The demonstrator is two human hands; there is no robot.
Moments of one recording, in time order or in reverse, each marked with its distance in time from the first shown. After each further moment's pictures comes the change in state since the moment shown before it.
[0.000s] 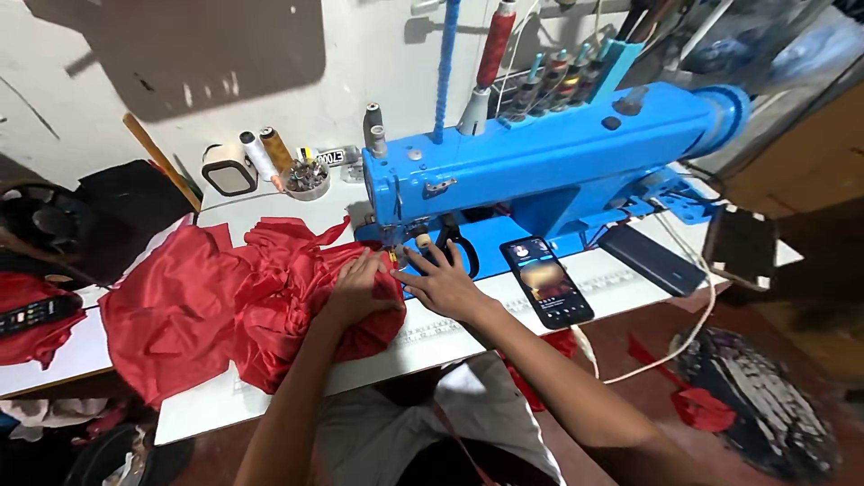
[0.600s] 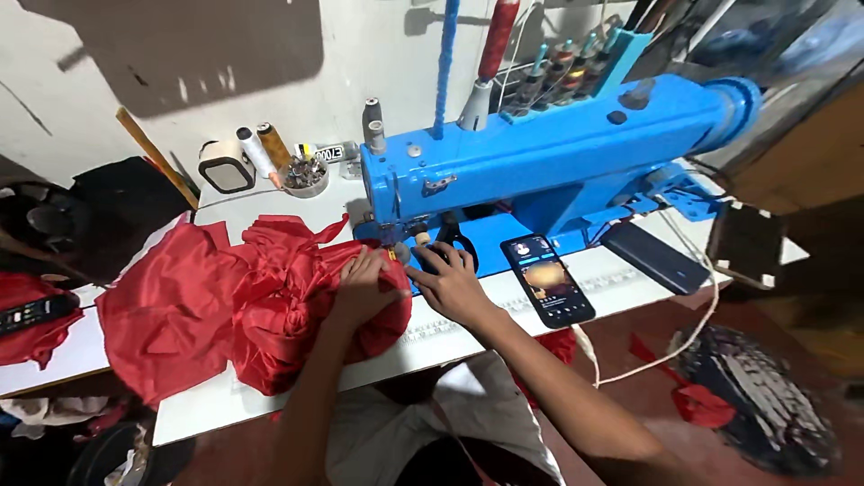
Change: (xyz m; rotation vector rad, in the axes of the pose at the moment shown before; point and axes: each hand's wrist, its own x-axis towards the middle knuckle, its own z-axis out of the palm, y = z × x) left_hand 0.004 0.014 0.011 -0.040 0.130 -0.074; right_hand -0.013 0.006 0.018 -0.005 0.344 0.007
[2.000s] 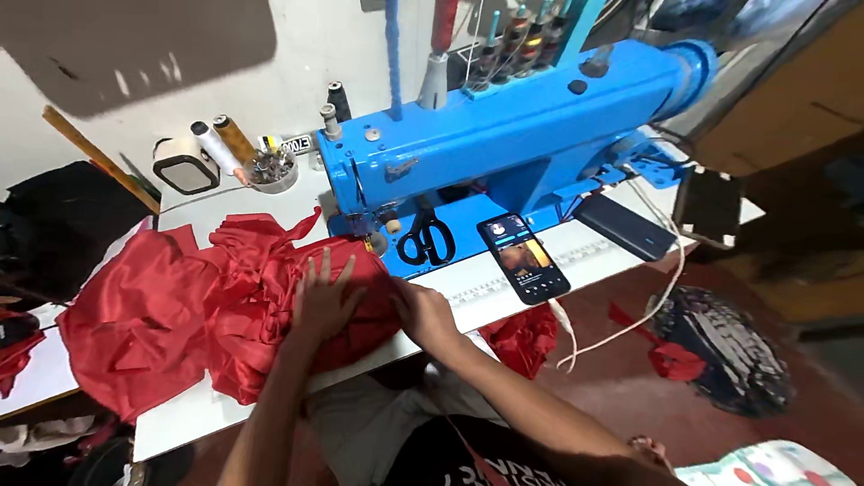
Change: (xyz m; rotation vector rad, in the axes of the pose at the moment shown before) left_hand -0.035 -0.002 -0.015 0.221 -0.177 -0.142; right_hand -0.021 -0.073 -0.021 0.391 -0.212 0.544
